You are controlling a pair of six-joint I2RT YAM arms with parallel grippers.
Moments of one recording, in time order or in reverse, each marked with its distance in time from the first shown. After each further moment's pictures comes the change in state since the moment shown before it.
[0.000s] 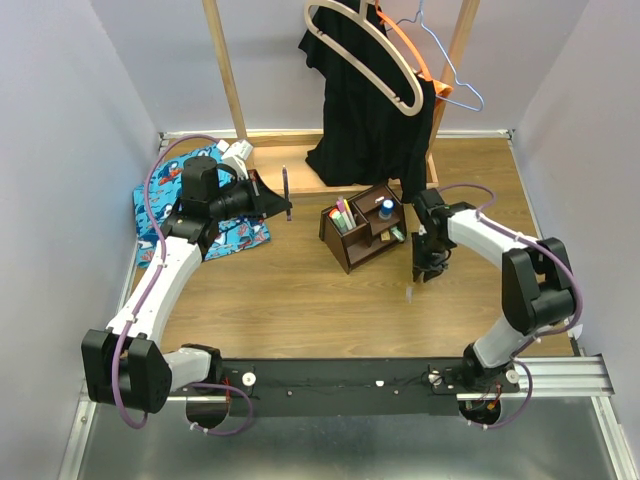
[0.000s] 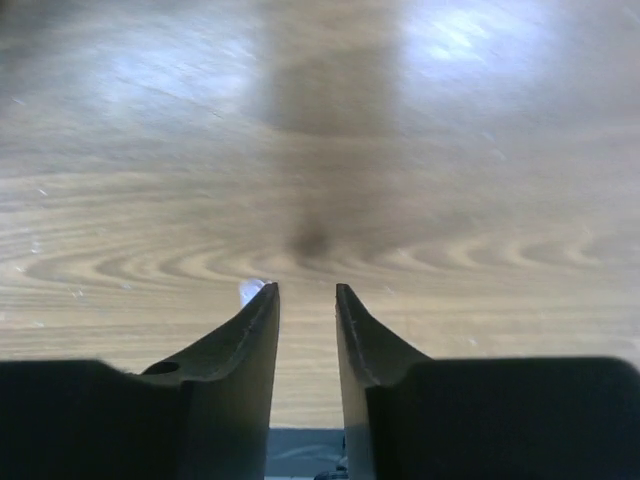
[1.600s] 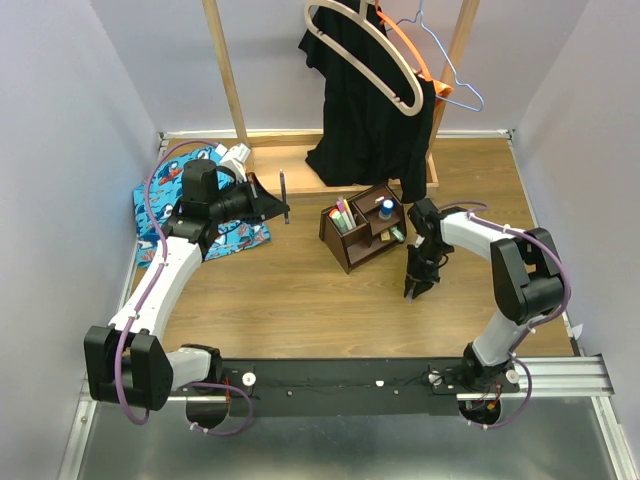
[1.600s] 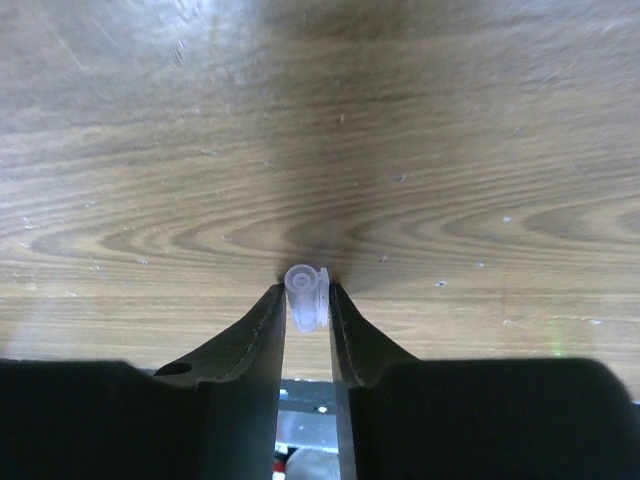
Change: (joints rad) left arm 0.018 0.011 -0.028 0.004 0.000 -0.020; right arm 0.002 0.068 -0.041 -0.037 -0.167 0.147
